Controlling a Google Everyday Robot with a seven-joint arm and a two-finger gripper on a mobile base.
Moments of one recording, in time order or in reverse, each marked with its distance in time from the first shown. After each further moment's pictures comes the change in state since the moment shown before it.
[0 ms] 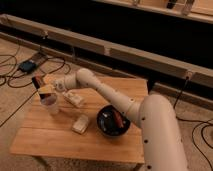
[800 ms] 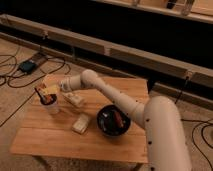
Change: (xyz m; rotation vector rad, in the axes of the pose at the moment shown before) arm -0.008 0.005 -0.020 -0.018 0.009 0.035
